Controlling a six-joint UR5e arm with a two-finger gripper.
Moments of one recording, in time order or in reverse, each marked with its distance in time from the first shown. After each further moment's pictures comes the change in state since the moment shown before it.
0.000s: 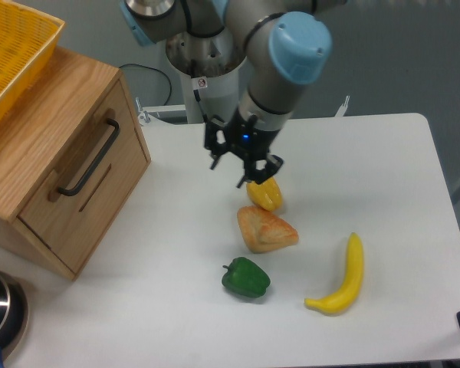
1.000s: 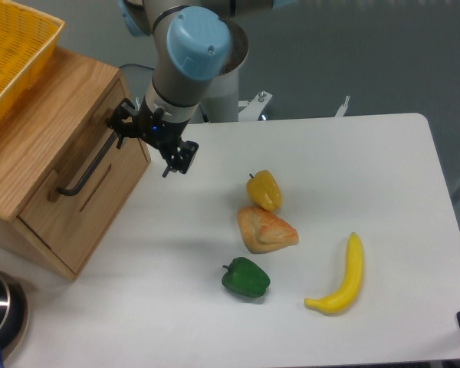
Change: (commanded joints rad) arm -0.164 0.025 -0.057 0.000 -0.054 -0.230
